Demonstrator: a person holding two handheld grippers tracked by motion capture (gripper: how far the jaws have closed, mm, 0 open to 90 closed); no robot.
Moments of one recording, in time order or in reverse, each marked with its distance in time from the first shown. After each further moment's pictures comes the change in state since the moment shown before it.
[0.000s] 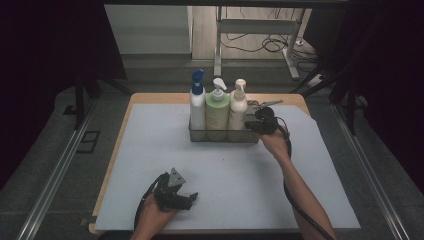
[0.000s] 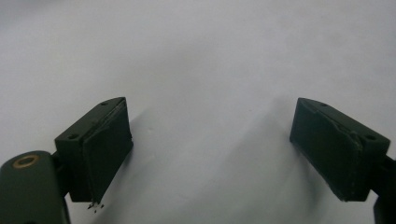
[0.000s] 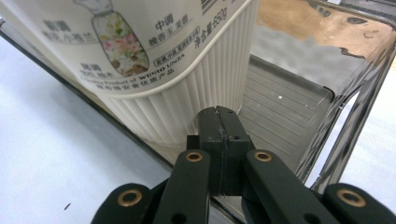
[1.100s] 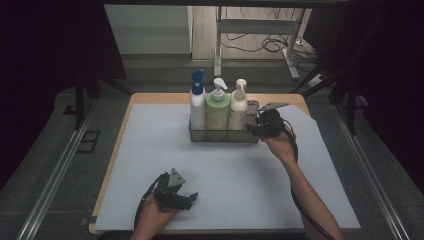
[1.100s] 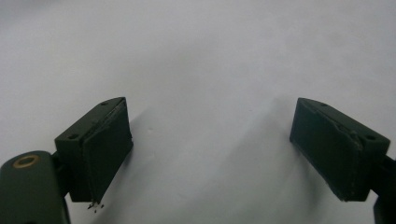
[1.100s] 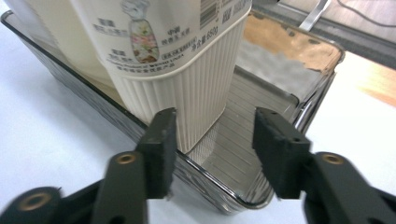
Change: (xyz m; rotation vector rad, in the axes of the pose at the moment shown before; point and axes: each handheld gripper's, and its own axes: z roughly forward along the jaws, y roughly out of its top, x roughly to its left) left arm 0.000 0.000 0.000 -0.001 0.001 0.000; right arm 0.007 -0.005 -0.029 -0.049 -0.084 -0.089
